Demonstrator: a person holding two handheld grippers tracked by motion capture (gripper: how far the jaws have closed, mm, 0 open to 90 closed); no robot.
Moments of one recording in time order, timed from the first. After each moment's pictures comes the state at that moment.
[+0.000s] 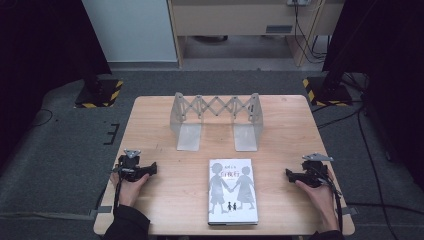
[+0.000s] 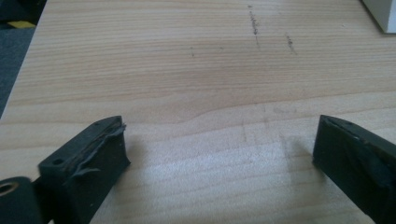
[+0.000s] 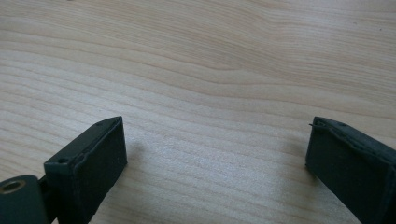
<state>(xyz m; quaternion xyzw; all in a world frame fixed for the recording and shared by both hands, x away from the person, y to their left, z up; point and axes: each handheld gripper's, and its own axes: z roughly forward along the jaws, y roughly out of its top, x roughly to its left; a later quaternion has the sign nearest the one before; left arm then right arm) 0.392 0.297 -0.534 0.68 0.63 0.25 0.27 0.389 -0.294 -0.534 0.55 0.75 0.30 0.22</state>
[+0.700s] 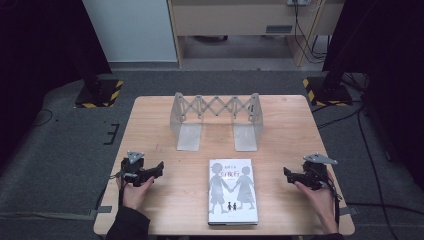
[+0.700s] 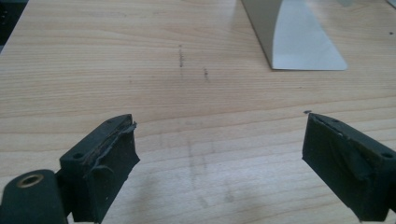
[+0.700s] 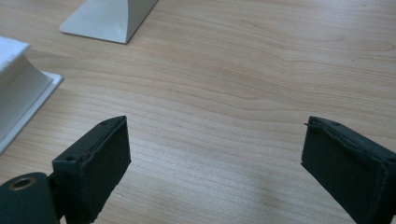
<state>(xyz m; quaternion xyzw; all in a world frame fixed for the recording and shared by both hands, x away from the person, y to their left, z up) 0.368 0.267 -0.509 0.67 0.60 0.24 0.36 0.369 -0.282 -0.507 0.54 0.73 0.35 0.23</state>
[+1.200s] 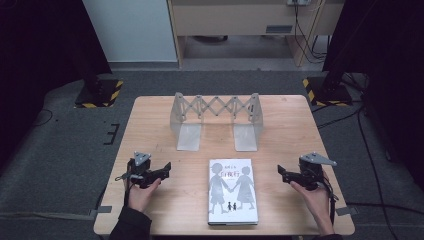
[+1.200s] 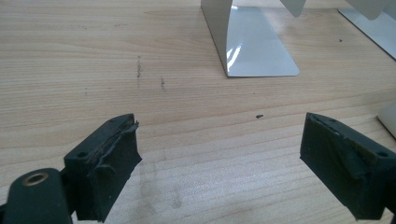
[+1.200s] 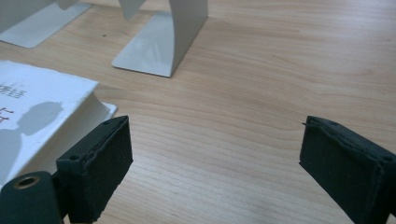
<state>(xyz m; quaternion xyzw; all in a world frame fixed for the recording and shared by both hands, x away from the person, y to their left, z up) 0.362 0.248 -0.504 0.68 0.57 0.23 0.39 0.360 -0.261 -0.489 0.52 0.72 0.41 0.23</state>
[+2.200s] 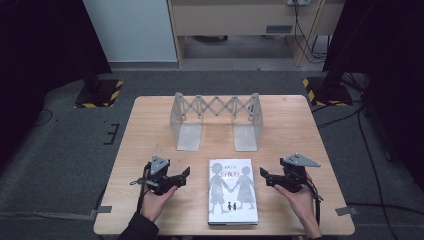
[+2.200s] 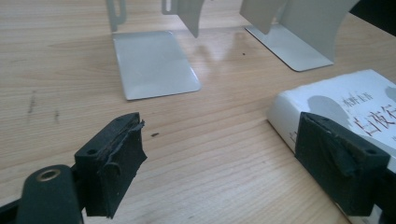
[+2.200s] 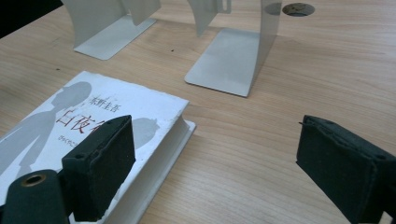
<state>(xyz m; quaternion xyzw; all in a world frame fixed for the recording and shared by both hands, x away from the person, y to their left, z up) 0.341 0.194 -0.494 0.71 0.50 0.21 0.45 0.351 -0.213 -0.482 0.48 0.73 0.45 0.19</state>
